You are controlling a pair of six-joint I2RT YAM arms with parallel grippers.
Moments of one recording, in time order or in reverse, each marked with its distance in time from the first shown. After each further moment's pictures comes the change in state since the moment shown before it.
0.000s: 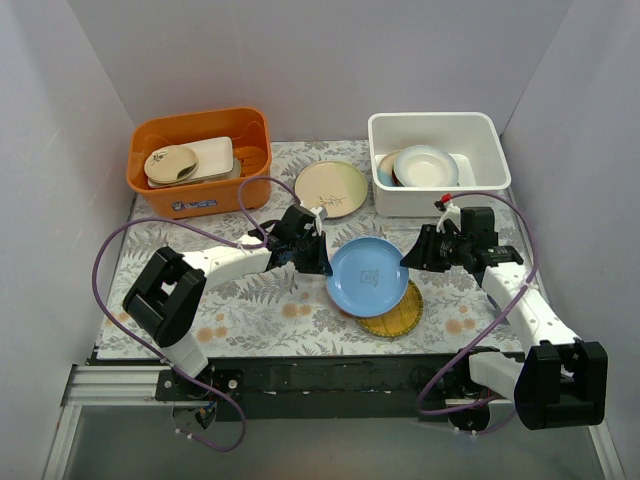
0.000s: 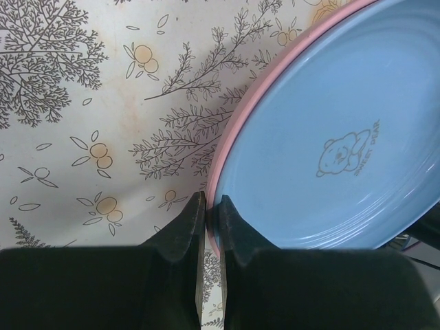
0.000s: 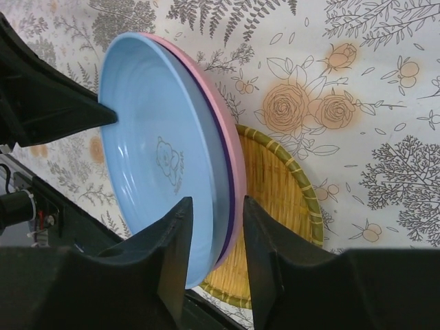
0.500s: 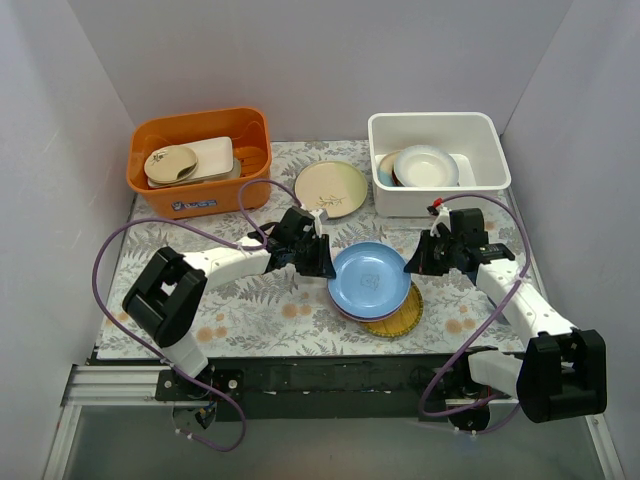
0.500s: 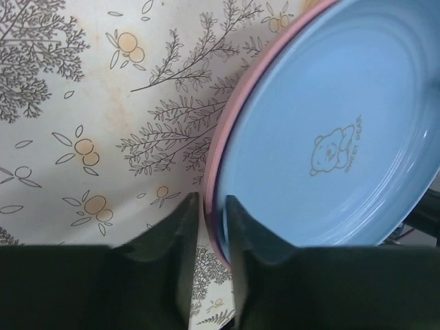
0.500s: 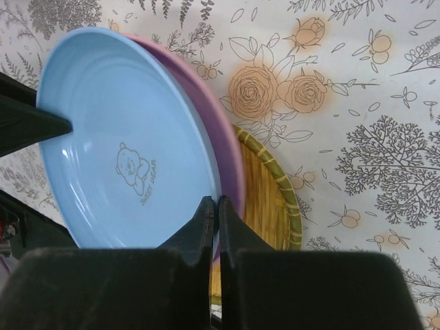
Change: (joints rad) left arm 0.001 0.000 -0.029 0.030 0.041 0.002; right arm 0.064 0.052 0.000 -0.019 0.140 -0.005
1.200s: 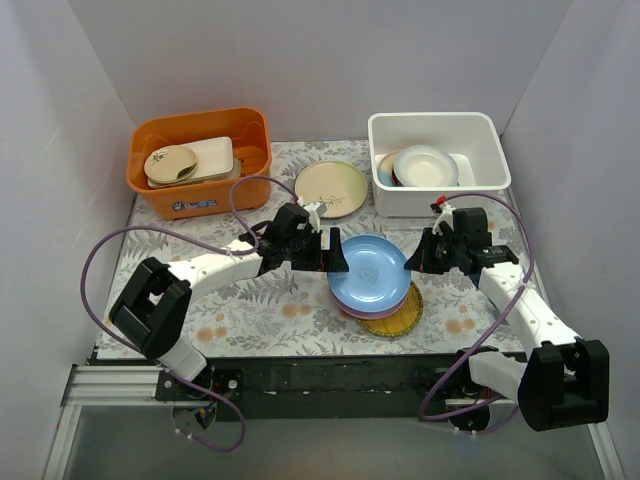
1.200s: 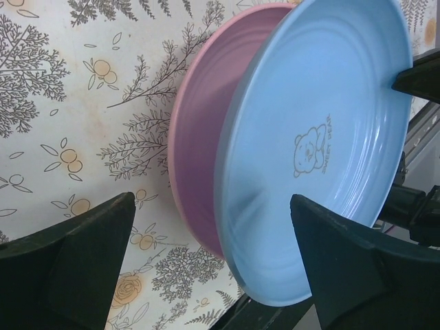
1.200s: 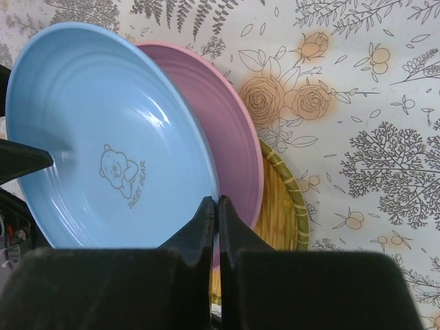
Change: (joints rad) left arm 0.000 -0.080 -0.019 0.047 0.015 0.000; right arm 0.002 -0.040 0.003 -0.010 0.021 0.020
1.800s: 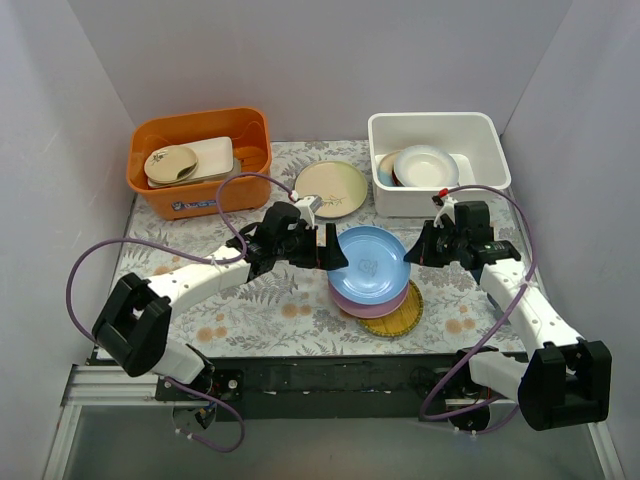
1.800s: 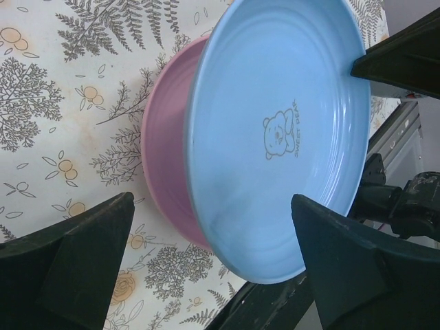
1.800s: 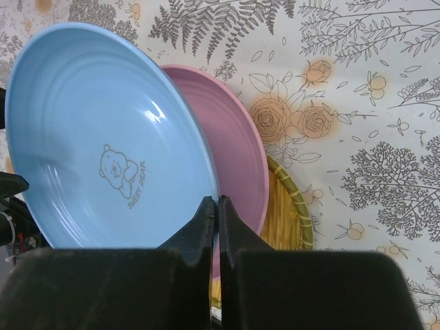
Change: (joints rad) left arm 0.000 -0.129 -0.042 0.049 -0.006 0.017; right arm 0.000 -0.005 0.047 0.004 -0.010 0.019
